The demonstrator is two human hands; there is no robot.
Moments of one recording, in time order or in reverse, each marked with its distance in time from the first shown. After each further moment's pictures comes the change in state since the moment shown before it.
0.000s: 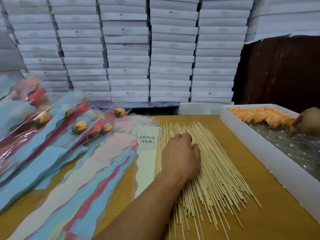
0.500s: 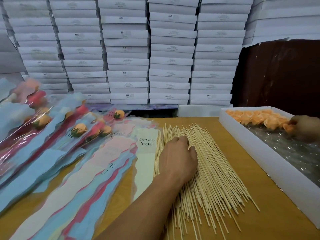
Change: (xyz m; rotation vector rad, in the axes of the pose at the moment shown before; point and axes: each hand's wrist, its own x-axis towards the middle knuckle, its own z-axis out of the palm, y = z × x) left_hand 0.002 -0.003 0.000 0.016 -0.008 -0.016; right_hand -0.026 -0.010 0.003 -0.078 0.028 -0.076
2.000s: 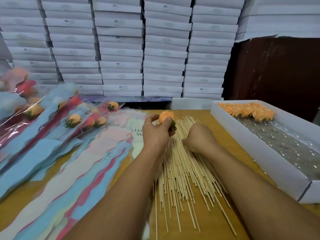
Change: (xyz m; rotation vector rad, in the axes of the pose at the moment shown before) left_hand 0.028 -0.023 -0.014 -1.270 0.176 -0.470; right_hand -0.224 -0.239 0.041 0.155 -0.123 -0.281
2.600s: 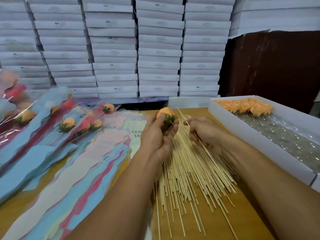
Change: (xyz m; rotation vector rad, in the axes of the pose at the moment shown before) left_hand -0.009 0.012 0.001 -0.539 -0.161 -0.315; right_hand -0.023 0.004 -0.037 0.869 -0.260 0.061
